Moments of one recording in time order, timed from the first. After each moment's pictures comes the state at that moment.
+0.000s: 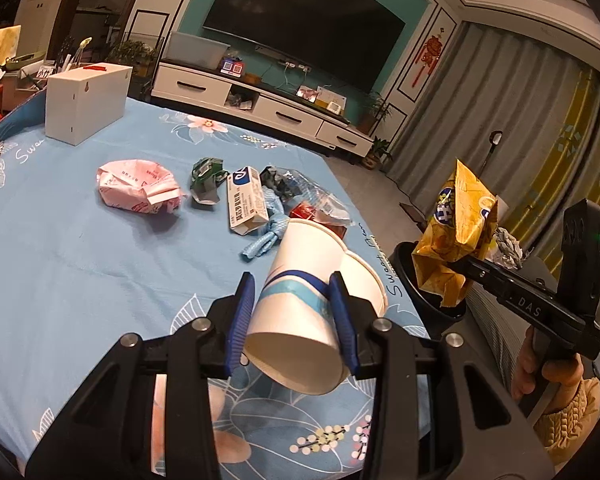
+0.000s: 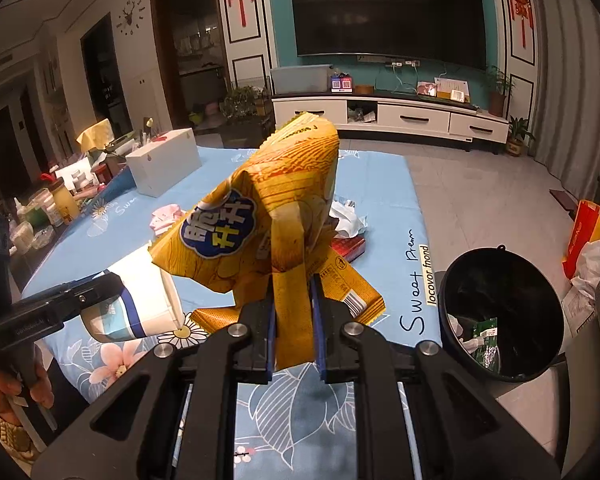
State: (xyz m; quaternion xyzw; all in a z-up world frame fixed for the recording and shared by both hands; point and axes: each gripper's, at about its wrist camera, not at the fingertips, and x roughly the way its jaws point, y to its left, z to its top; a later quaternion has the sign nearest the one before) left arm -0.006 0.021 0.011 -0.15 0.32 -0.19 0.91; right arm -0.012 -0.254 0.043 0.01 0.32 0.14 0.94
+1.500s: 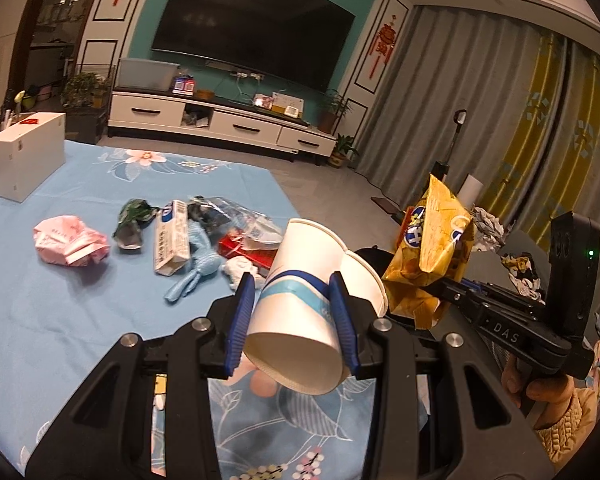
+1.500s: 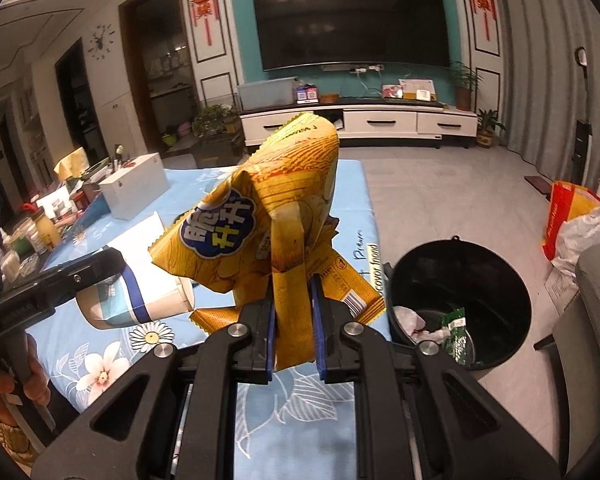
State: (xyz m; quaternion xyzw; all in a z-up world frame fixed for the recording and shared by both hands) left arm 0.009 -0.057 0.045 -0.10 0.29 -0.25 0.92; right arm -0.024 -0.308 0.045 0.05 0.30 0.09 0.95
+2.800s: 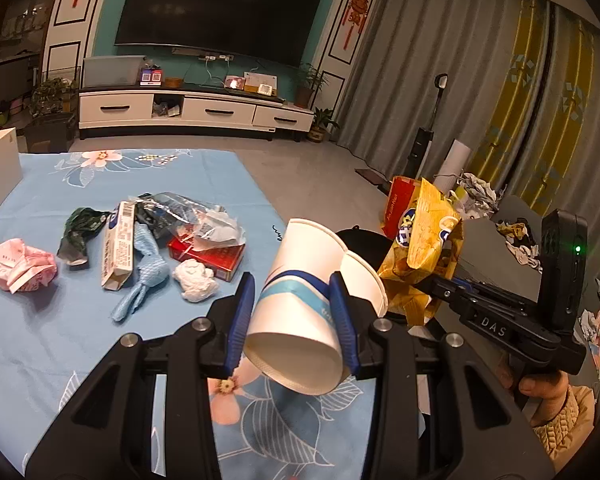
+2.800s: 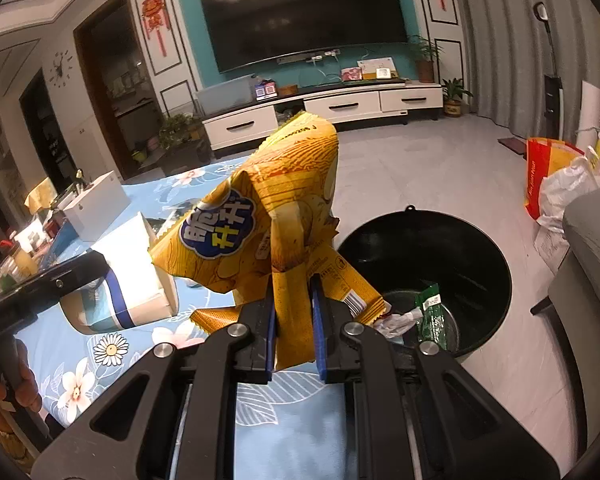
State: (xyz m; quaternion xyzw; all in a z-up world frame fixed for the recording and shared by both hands) left arm 0.042 -0.124 0.036 -0.05 0.32 -0.29 0.90; right arm -0.012 -0.361 0.015 0.11 0.31 0.03 0.94
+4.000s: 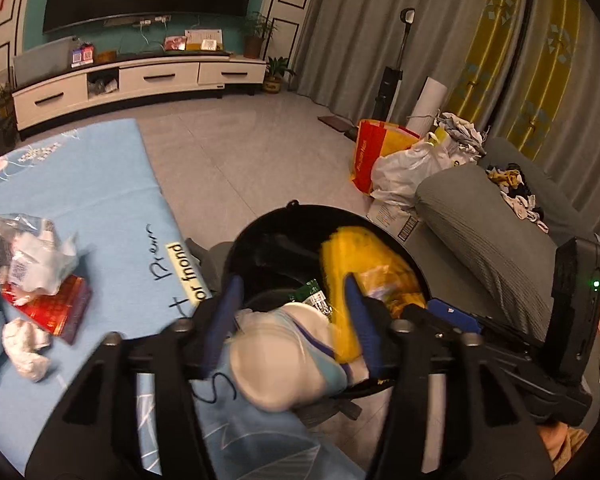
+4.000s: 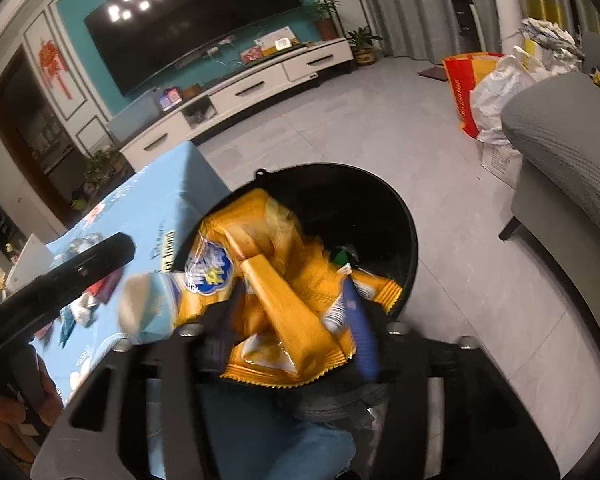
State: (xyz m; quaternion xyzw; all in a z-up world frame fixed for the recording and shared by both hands) left arm 0.122 -0.313 -0.024 0.02 0.38 -0.35 0.86; right arm 0.002 -0.475 -0.060 0.23 0.35 -0.09 0.90
